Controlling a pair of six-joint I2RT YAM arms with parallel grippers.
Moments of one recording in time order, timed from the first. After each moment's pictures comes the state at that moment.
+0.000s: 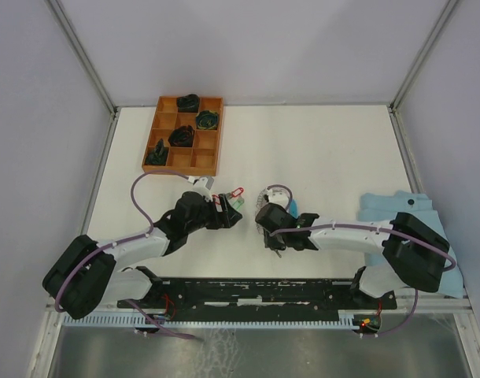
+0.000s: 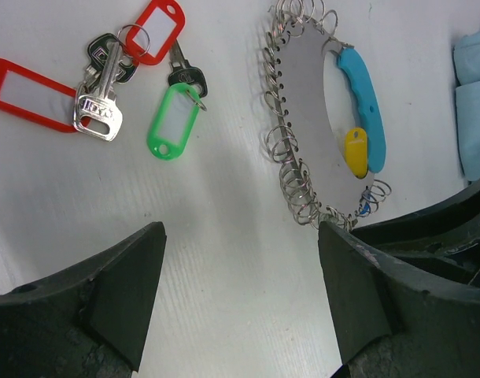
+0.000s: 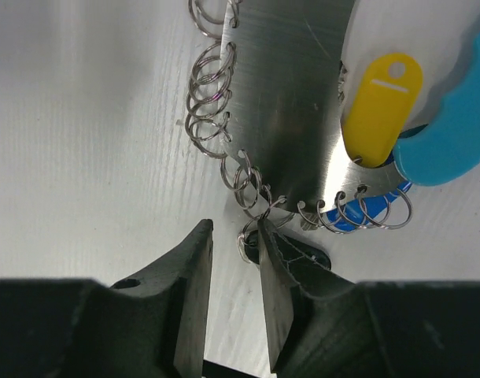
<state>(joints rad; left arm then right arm) -0.64 1.22 0.37 0.33 0.11 -0.66 1.04 1.46 0.75 -0.35 0.29 0.79</state>
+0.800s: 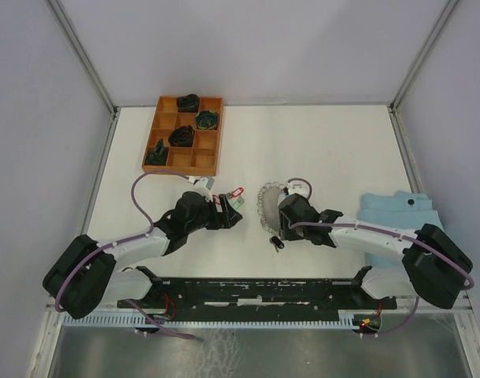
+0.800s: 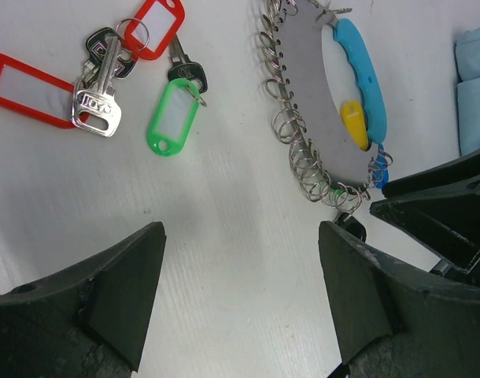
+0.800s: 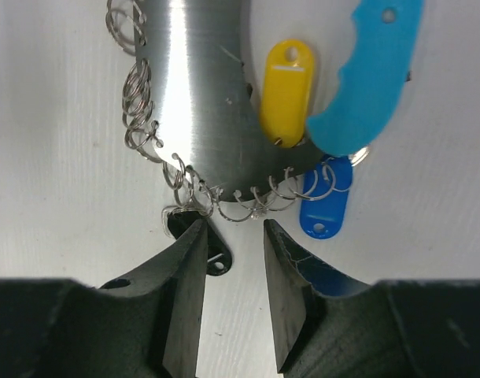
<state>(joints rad) -0.64 1.23 0.37 0.33 0.12 -0.66 0.85 1.27 0.61 -0.32 0.25 0.68</state>
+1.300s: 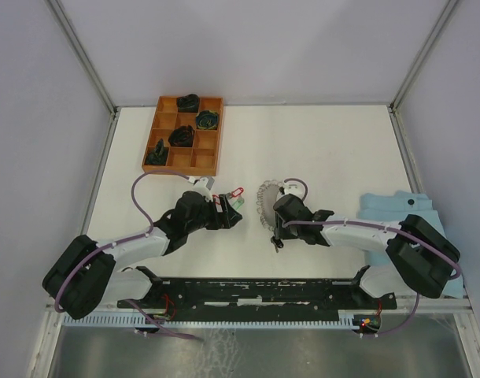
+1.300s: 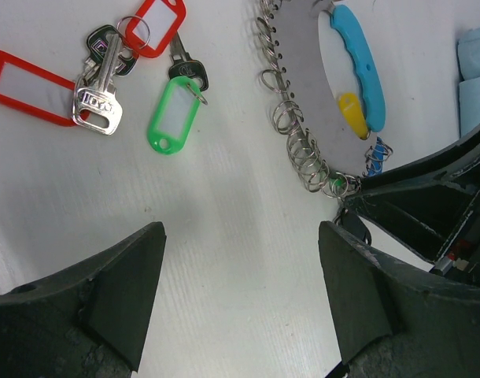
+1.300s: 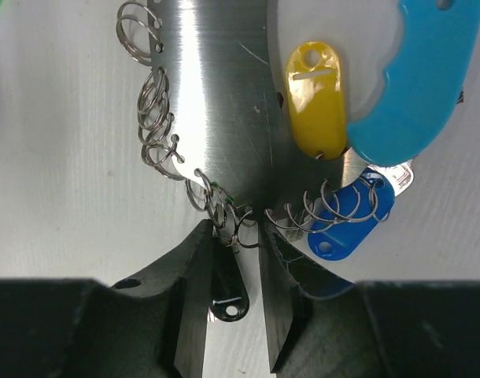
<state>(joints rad) -0.64 1.22 0.38 0.31 0.12 -0.66 0.86 1.40 0.62 -0.19 0.21 0.70</state>
